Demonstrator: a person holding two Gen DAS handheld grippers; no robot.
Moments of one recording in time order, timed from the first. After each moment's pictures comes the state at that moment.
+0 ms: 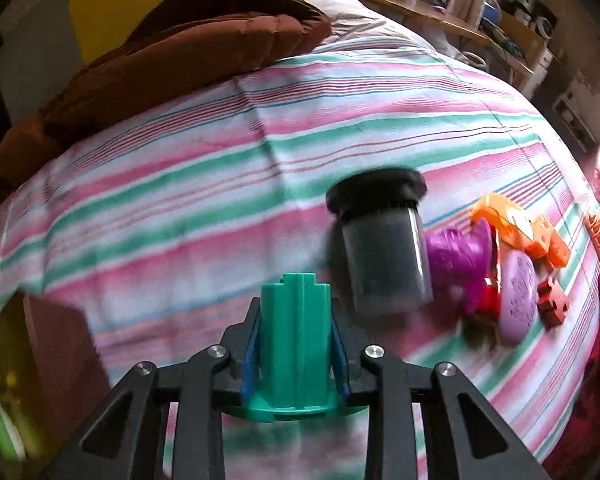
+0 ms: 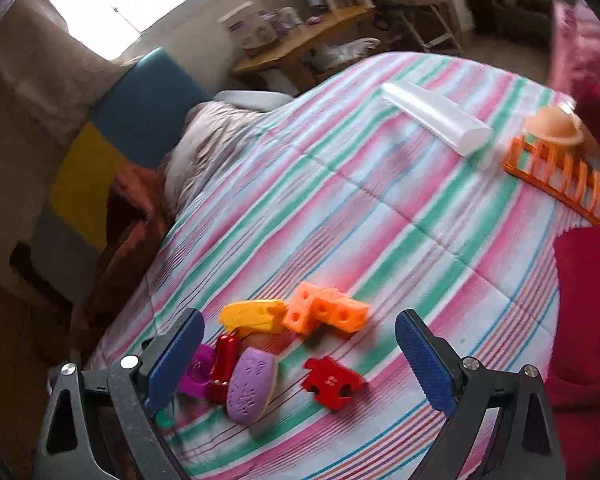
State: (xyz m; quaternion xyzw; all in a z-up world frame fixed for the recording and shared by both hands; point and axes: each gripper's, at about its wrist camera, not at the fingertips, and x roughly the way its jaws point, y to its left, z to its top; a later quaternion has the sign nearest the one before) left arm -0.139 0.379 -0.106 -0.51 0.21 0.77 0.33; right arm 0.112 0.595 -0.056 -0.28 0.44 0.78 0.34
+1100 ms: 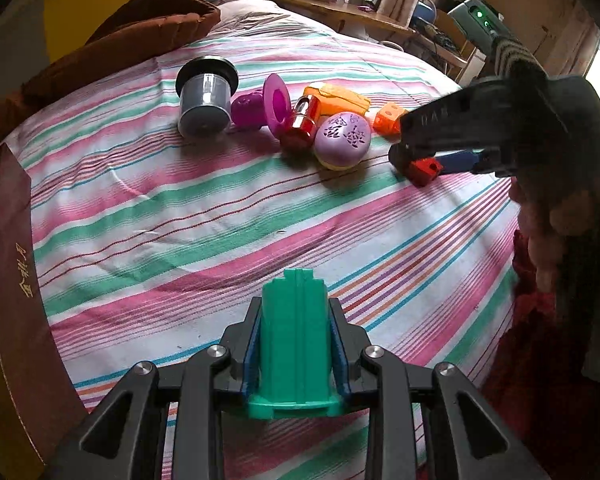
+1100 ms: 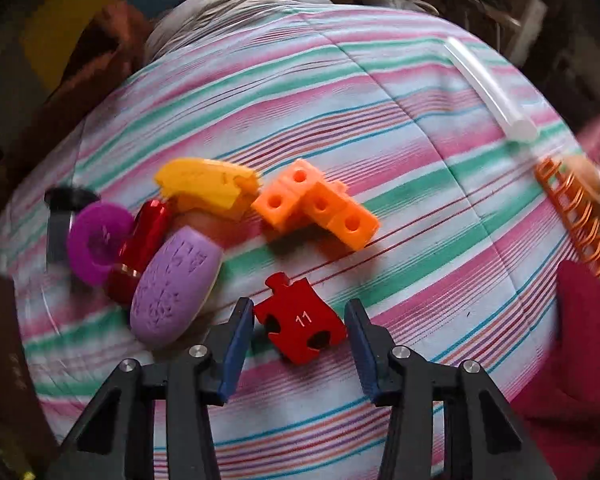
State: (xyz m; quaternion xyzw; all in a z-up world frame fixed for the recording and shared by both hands) left arm 0.006 0.337 -0.115 -0.49 0.17 0.74 0.43; right arm 0.049 0.558 -0.110 -0.52 0.26 0.75 0.31
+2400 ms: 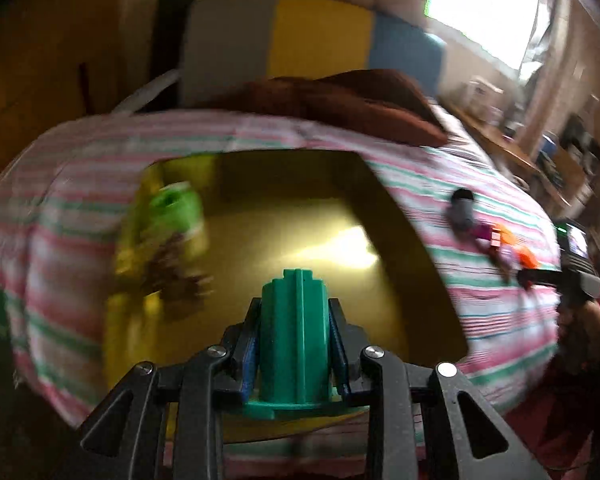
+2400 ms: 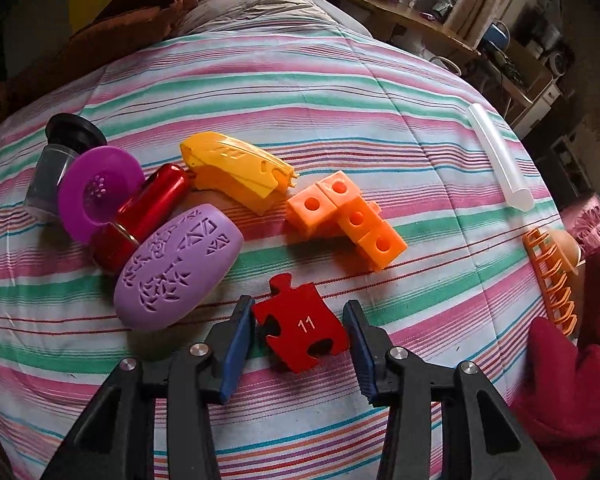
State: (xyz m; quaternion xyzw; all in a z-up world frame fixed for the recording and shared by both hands) left arm -0.050 0.064 -0.038 -0.45 0.02 0.87 0.20; right arm 0.030 0.515 -0.112 -0.54 0.12 0.77 0.32
